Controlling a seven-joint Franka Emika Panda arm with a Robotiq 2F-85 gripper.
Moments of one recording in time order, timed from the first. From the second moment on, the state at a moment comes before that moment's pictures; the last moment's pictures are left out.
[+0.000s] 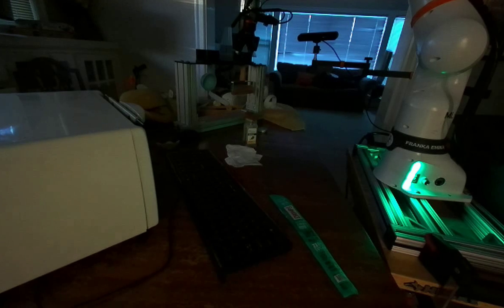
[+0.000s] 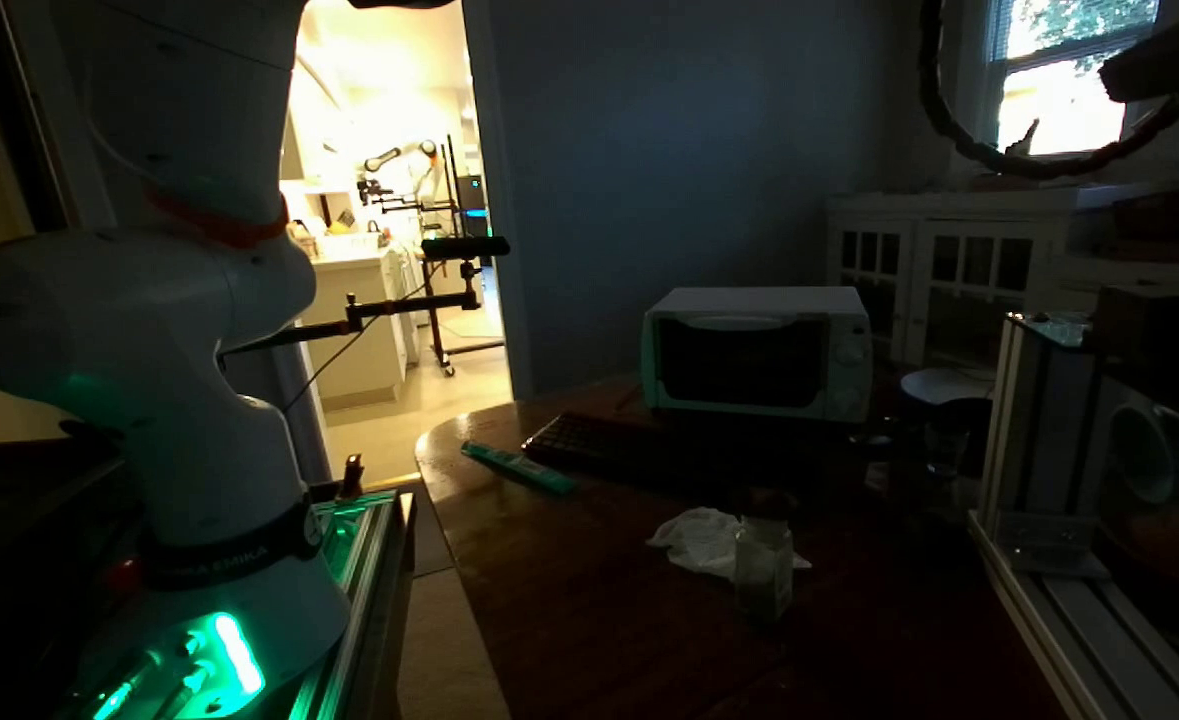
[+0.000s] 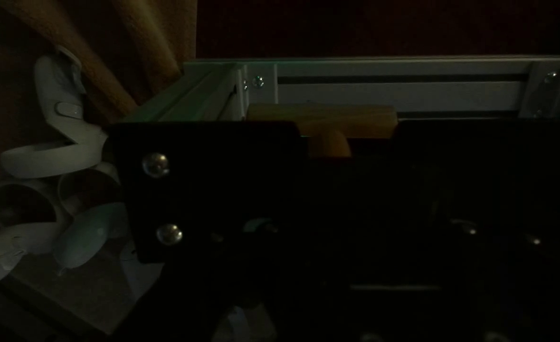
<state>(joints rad) -0.40 0.44 -0.23 -1.47 0.11 2.00 -0.12</state>
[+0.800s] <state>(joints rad) -0.40 0.44 -0.23 -1.47 0.11 1.99 -0.12</state>
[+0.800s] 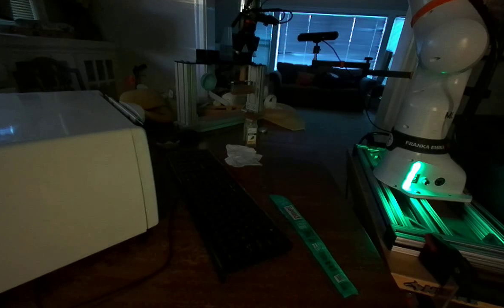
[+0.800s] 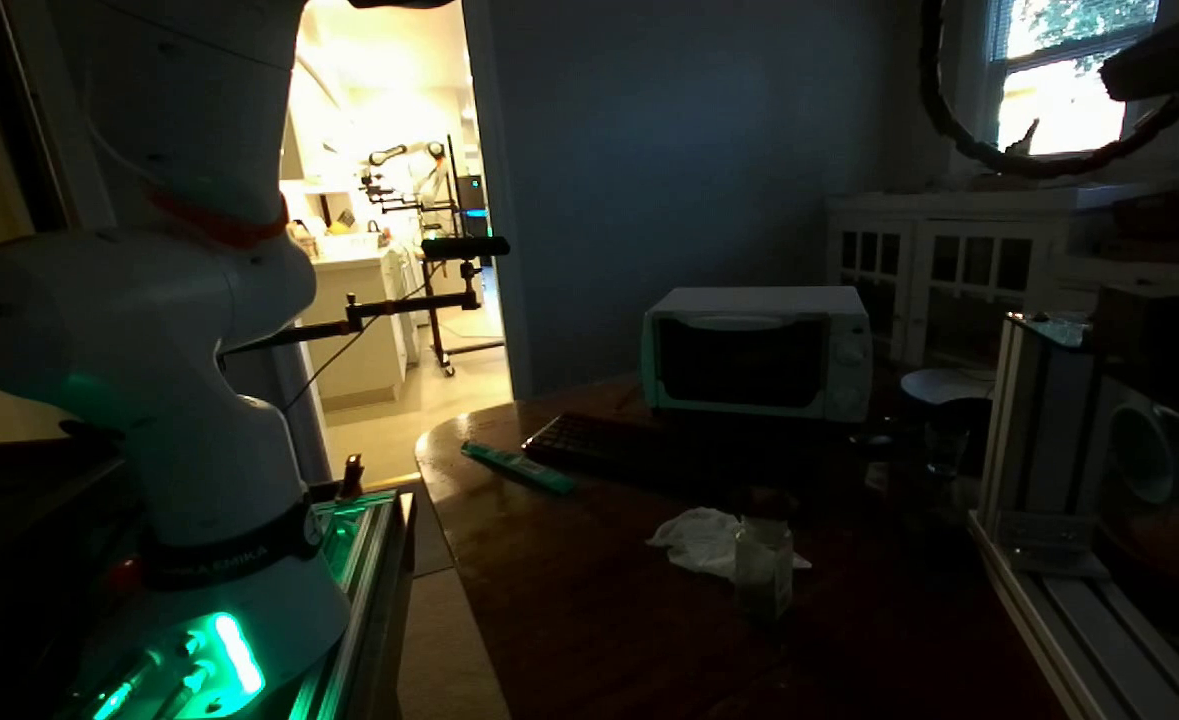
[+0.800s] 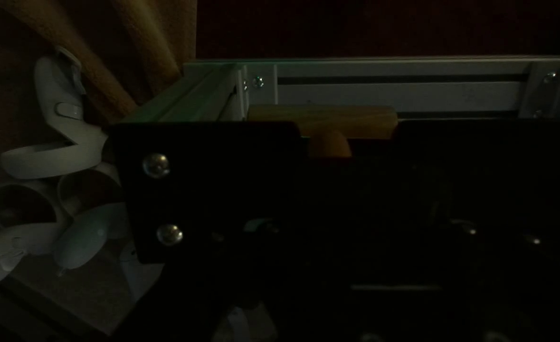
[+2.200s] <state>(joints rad) -0.40 0.43 -0.23 -1.47 0.11 1.96 -0.07</state>
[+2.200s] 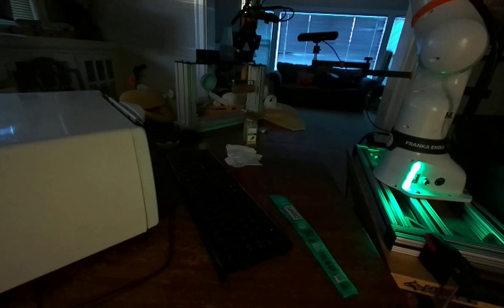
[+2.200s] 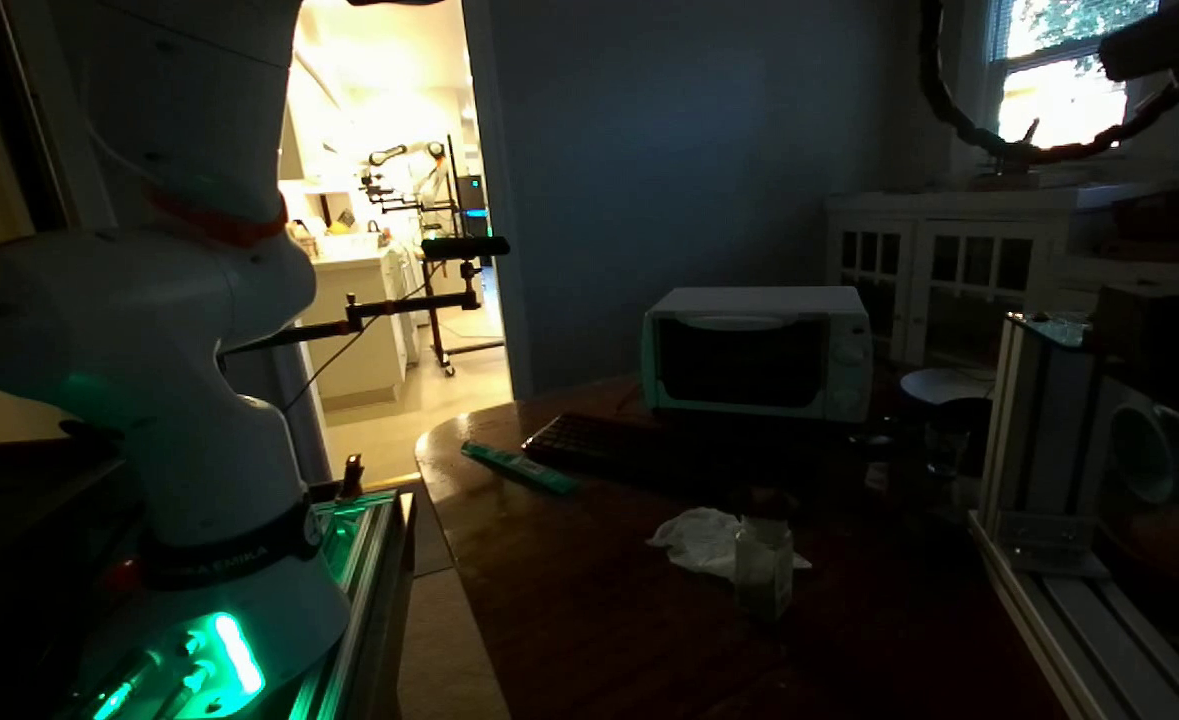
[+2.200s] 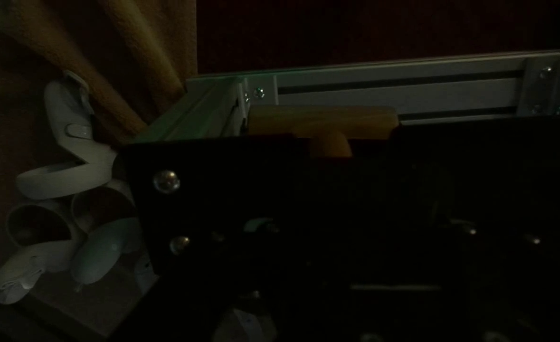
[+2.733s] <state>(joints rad) -0.39 0.29 -0.25 -1.53 0.05 1.85 -0.06</state>
